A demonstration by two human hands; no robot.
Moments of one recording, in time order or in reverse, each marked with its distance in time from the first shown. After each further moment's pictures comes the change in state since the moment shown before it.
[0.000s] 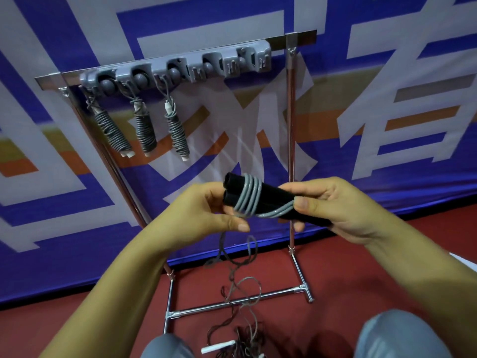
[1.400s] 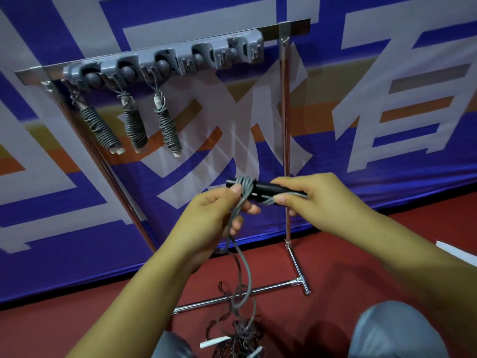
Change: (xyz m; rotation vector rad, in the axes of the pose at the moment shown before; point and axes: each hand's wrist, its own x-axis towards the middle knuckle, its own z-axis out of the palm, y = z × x) left_hand 0.007 -0.013 0.040 -0.418 0.266 -0.281; right_hand 0.006 -0.005 0.013 -0.920 0.271 0.093
